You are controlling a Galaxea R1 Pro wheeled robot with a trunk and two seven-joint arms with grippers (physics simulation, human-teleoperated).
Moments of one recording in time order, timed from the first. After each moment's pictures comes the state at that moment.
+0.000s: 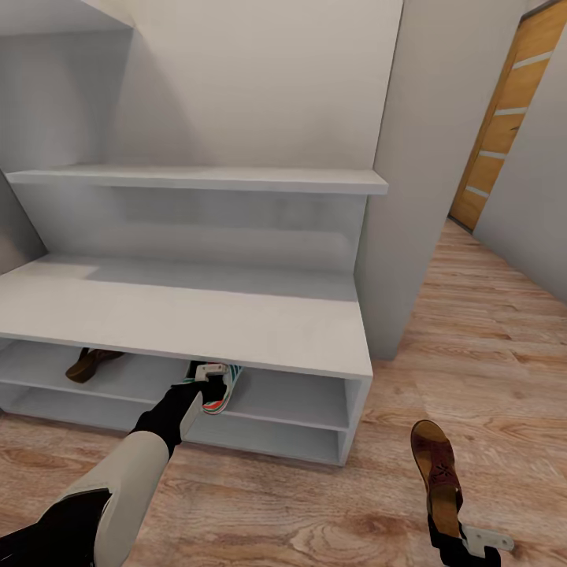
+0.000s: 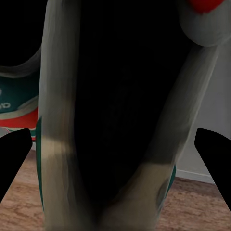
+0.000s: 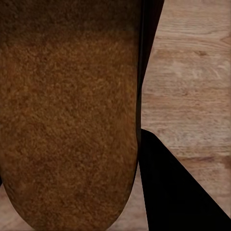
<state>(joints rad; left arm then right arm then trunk) -0.88 -0.08 0.17 -0.44 -0.12 0.37 0.01 -0.37 -0.20 -0.08 -0.12 -0.15 -0.65 0.04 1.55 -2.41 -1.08</state>
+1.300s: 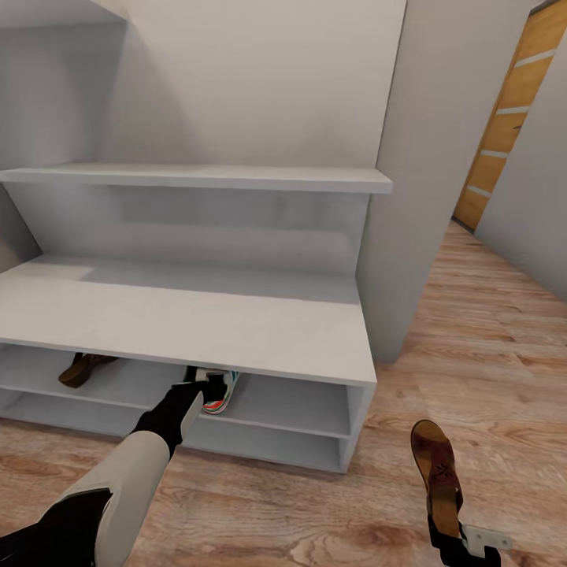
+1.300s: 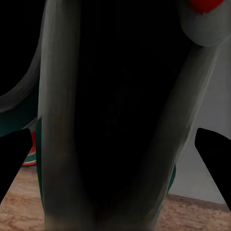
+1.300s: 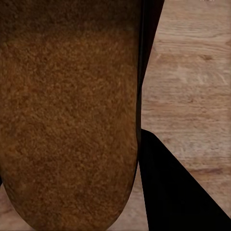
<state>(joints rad) -0.88 -0.08 0.18 -0.44 -0.12 0.37 0.02 -0.37 -0.20 -0.08 -0.12 -0.15 -0.65 0.04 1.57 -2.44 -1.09</state>
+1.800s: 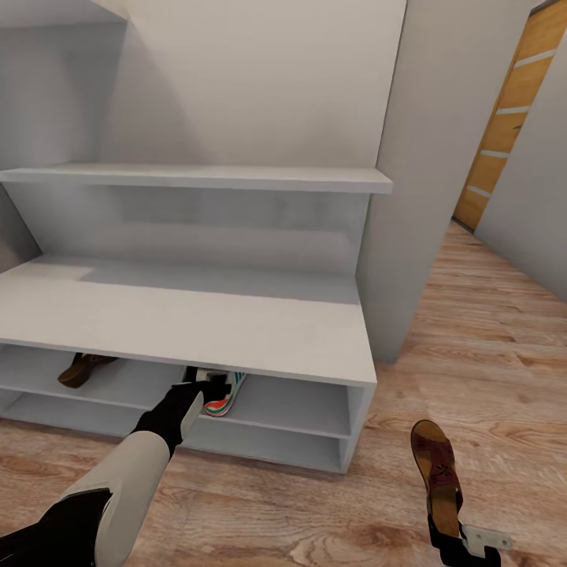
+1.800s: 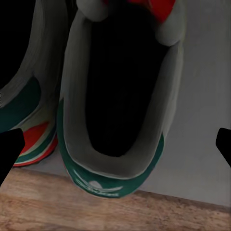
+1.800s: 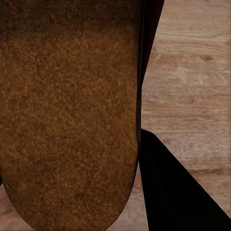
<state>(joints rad) -0.88 -0.08 0.18 -0.44 -0.12 0.37 0.01 -0.37 -0.20 -0.08 -0.12 -0.15 -0.65 0.04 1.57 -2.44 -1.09</state>
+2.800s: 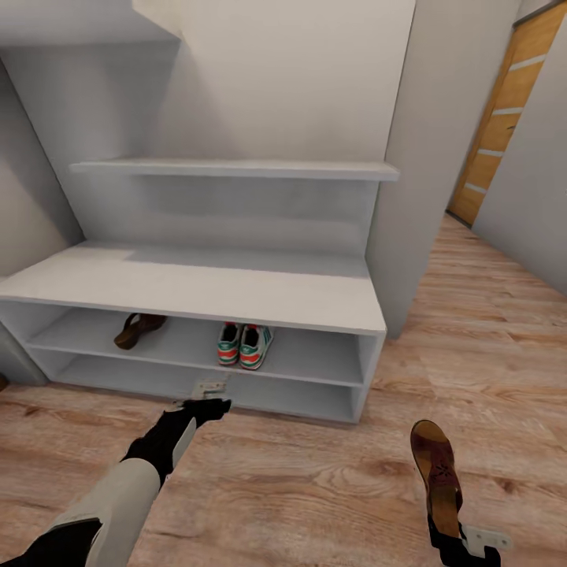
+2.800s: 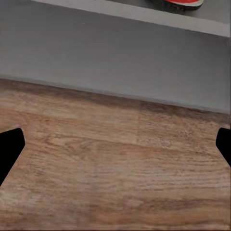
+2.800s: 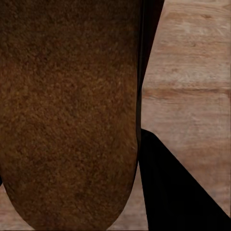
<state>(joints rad) -0.78 -0.06 0.17 -0.44 -0.12 0.23 -0.09 -0.37 -0.20 -0.08 -0.12 -0.15 -0.65 0.04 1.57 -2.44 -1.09</state>
